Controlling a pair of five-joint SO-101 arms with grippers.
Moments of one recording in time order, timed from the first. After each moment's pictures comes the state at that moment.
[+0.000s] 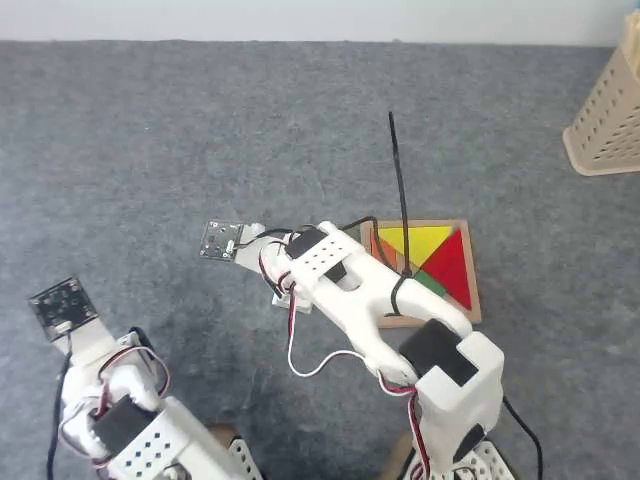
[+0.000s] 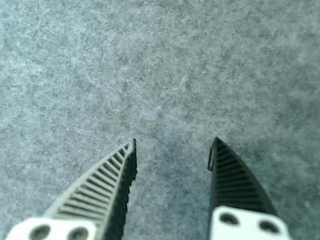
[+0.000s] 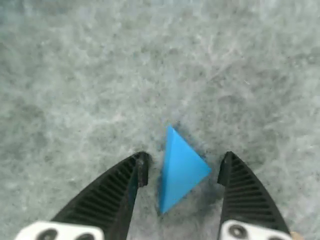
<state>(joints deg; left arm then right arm) -52.5 -103.8 97.6 72.2 -7.3 -45.7 18.1 17.7 49.0 36.3</state>
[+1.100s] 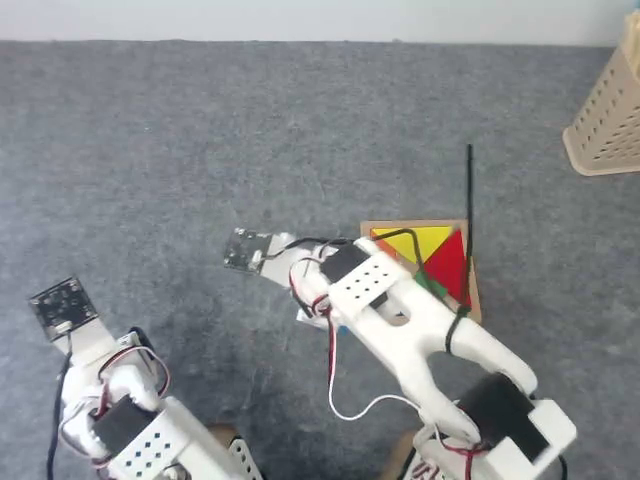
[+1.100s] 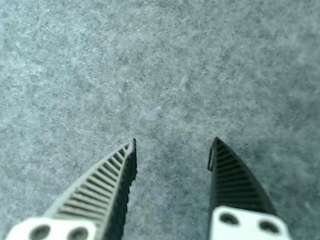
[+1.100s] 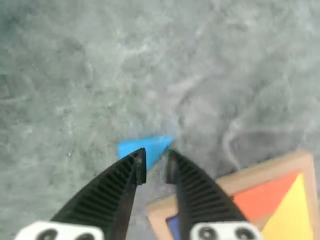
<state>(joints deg) -52.5 -103.8 97.6 72.2 -7.3 -44.0 -7.0 34.5 57.3 31.4</state>
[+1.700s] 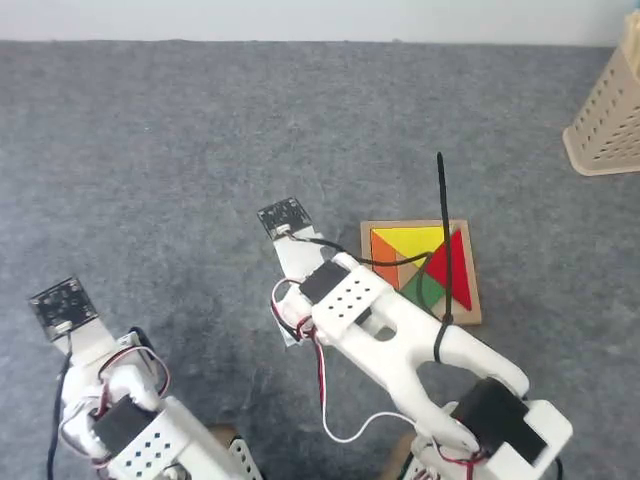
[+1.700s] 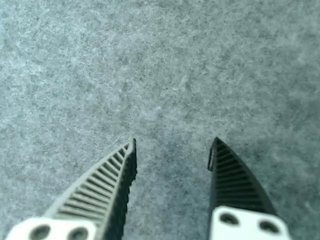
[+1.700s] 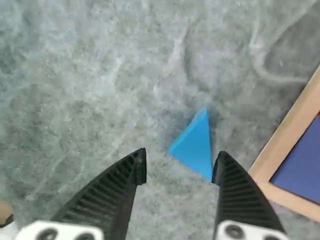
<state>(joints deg) -52.5 -103.8 97.6 72.2 -7.3 -51.1 -6.9 35.7 58.9 -20.5</state>
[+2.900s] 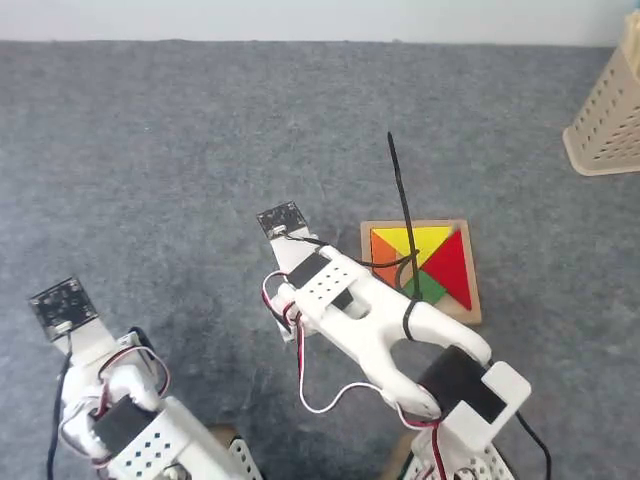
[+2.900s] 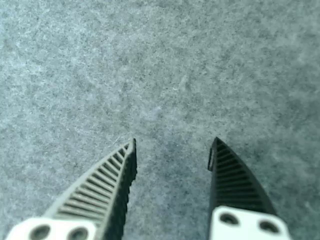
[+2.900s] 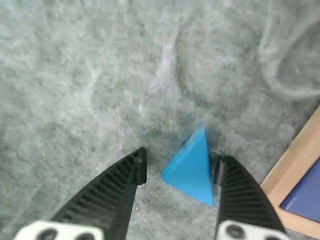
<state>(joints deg) -52.5 -103.8 97.6 72.2 -7.3 -49.8 7.1 29.6 56.7 -21.0</state>
